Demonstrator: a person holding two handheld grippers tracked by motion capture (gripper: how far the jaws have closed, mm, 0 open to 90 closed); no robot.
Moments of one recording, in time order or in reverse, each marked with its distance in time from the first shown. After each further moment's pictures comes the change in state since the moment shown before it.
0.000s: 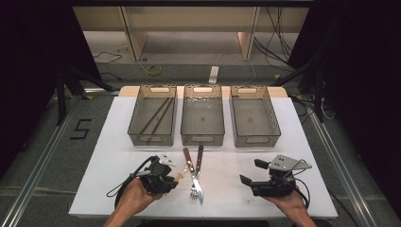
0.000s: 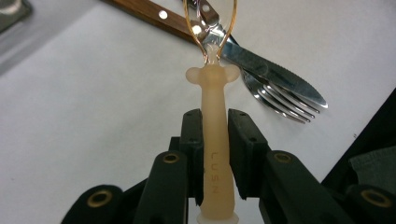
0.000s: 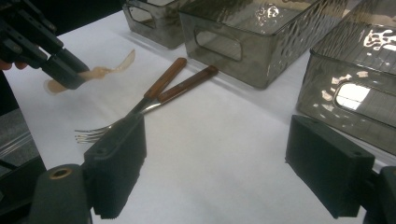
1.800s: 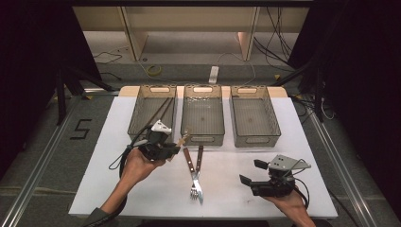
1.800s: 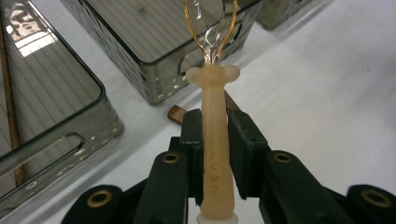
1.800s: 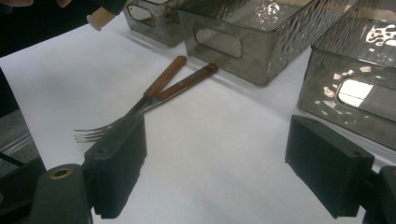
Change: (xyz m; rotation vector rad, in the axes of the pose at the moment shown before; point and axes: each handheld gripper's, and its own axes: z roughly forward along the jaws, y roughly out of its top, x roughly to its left) left arm 0.045 0.059 -0.020 -0.227 0.025 -0.057; right arm -0.002 -0.002 0.002 0.004 0.004 0.010
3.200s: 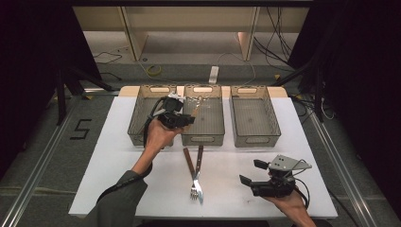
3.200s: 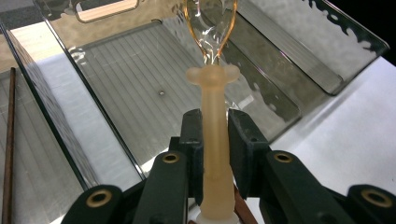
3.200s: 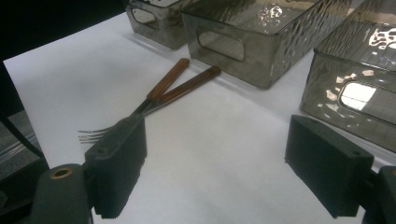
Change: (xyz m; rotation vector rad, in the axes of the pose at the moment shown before) left arm 0.026 0.081 0.048 -0.090 0.014 -0.099; right arm 0.000 0.000 -0.001 -0.011 0.012 -0.005
